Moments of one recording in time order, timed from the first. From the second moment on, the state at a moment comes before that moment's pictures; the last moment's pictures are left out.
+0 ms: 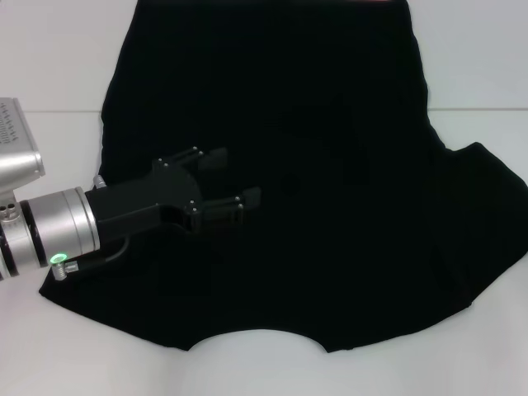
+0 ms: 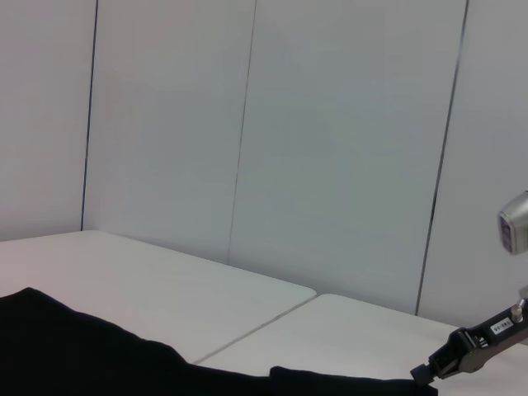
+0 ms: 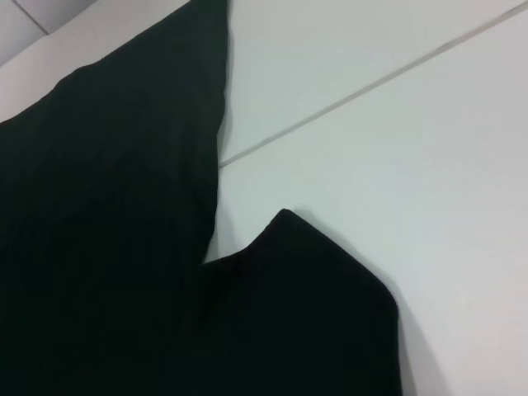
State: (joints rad) left arm -0.55 -2.14 0.68 0.61 1.80 1.44 -1.20; right arm 0.53 1.97 -0.43 -0.59 -2.30 -1.00 2.19
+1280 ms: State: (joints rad) left arm -0.55 -2.14 0.68 0.61 1.80 1.43 -1.21; right arm 0.83 2.02 -0.78 -0.58 -2.31 -1.11 2.25
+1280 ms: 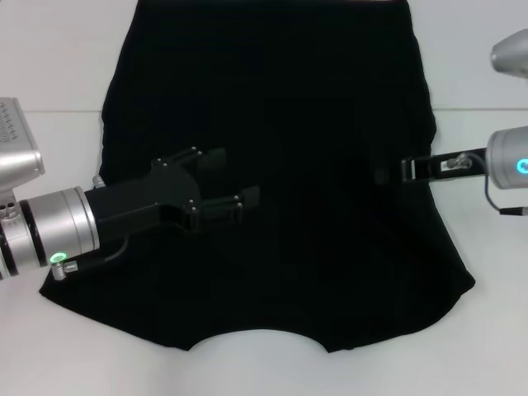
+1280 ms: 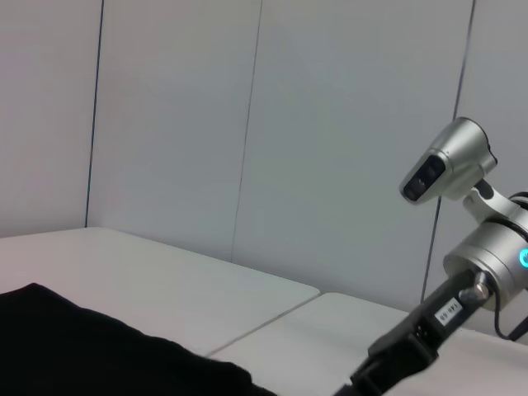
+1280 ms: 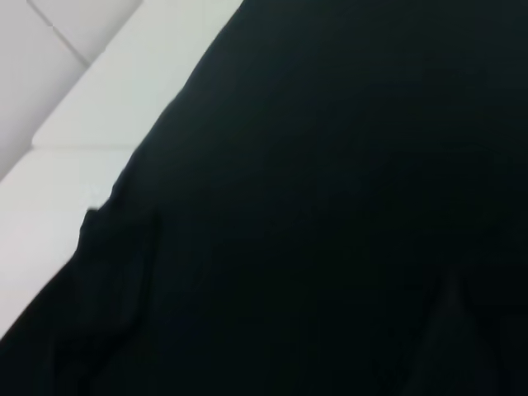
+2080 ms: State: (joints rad) left arm -0.54 -2.13 0.66 0.62 1.80 1.44 -1.27; right arm 0.74 2.01 -0.79 -0.60 -2.08 -1.16 2.15
